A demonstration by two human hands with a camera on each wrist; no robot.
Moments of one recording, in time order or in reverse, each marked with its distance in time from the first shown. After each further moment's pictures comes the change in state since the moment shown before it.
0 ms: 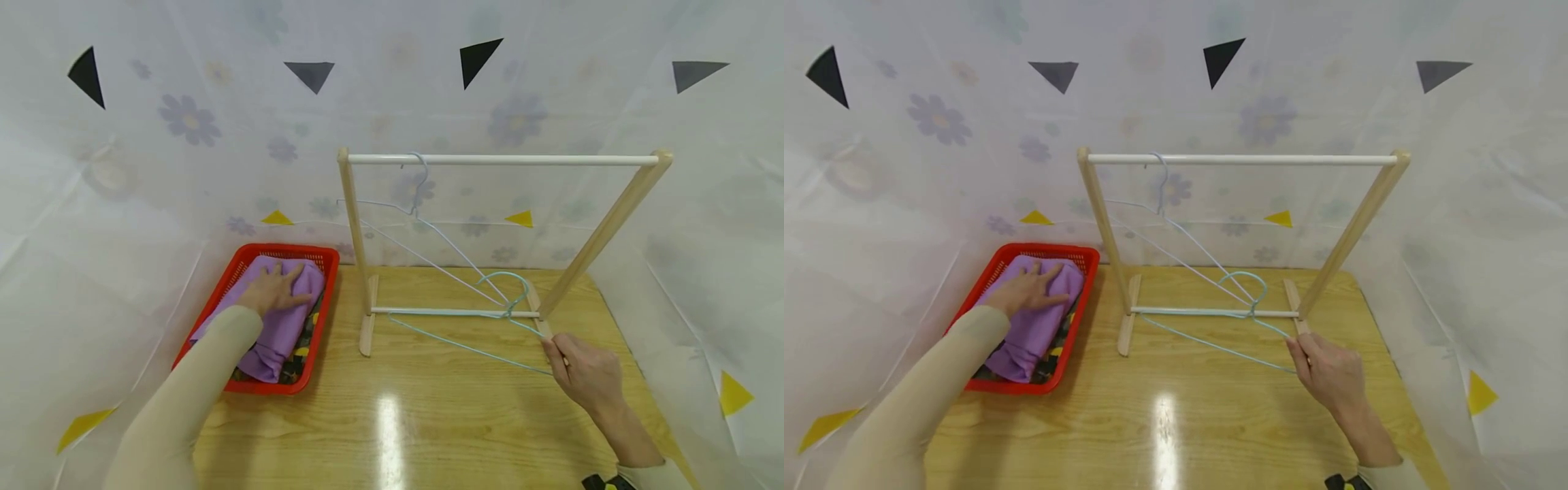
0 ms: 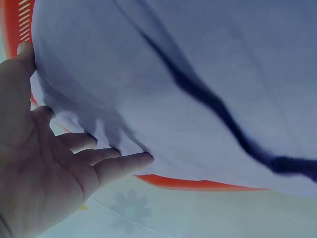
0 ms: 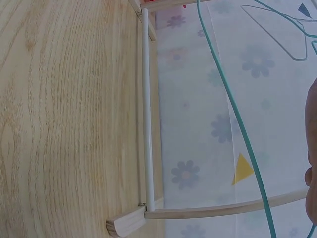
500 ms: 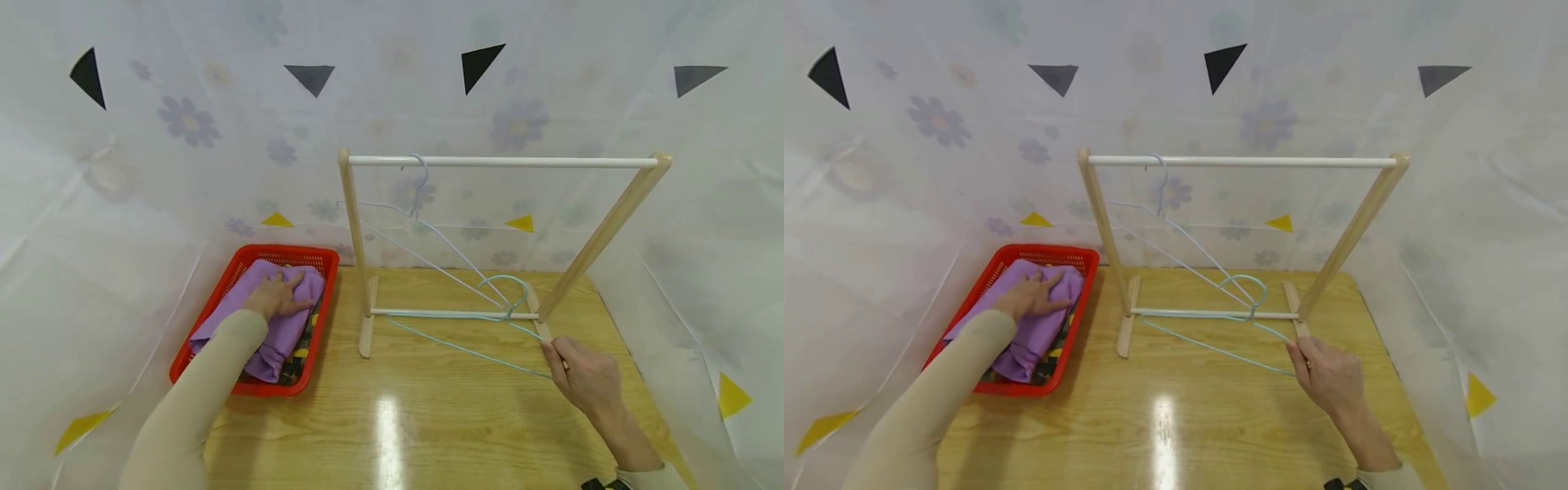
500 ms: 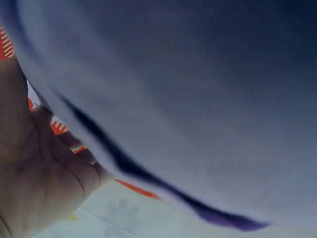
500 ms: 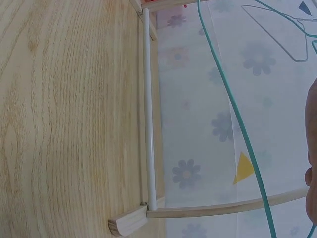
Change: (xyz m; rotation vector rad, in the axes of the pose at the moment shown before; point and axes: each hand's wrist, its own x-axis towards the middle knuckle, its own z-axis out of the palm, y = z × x) left_hand 0.008 -0.004 0.016 0.006 -0.036 0.000; right_hand -0.004 0.000 0.003 0.018 -0.011 0.008
